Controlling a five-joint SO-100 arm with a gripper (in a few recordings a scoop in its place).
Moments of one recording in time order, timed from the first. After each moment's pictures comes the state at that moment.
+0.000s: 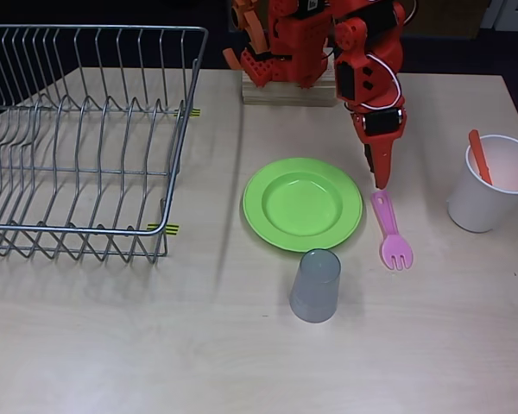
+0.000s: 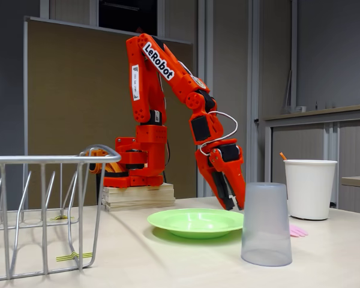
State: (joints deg) arm -40.6 104.5 150.1 28.3 25.0
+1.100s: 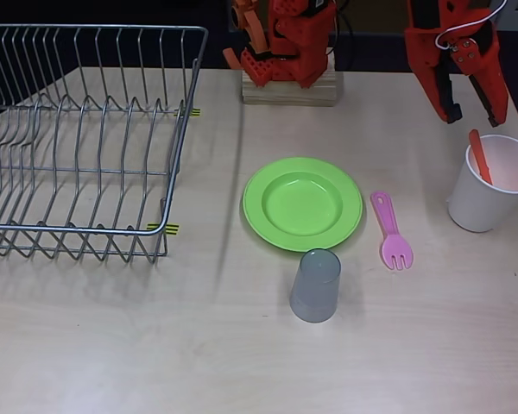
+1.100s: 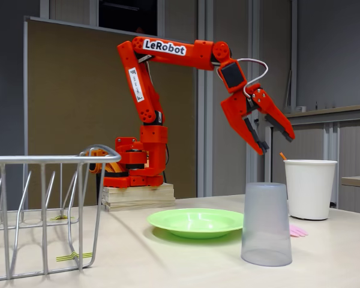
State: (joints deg) arm -53.6 111.3 123.0 54.3 -9.3
